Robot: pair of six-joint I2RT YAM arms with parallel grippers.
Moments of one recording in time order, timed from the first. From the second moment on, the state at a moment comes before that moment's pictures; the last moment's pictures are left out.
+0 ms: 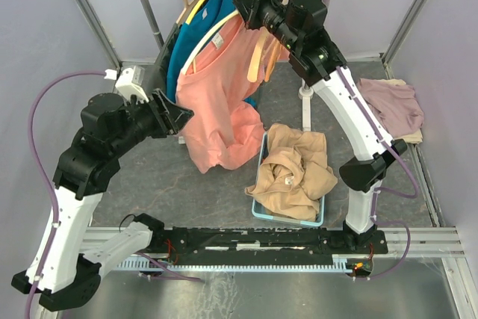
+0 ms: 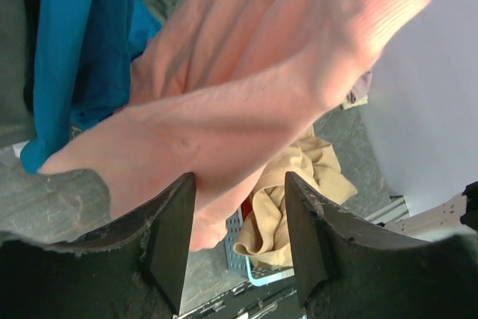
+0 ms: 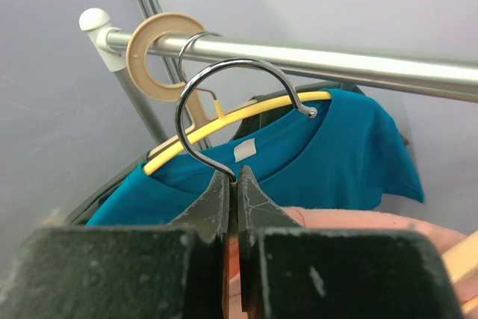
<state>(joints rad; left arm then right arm) -0.43 0.89 1.43 -0.85 0.10 -0.54 0.62 1.92 2.41 -0.28 -0.02 0.20</state>
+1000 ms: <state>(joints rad) -0.43 0.89 1.43 -0.64 0.03 -0.43 0.62 1.88 2.35 -0.28 -0.05 0.21</state>
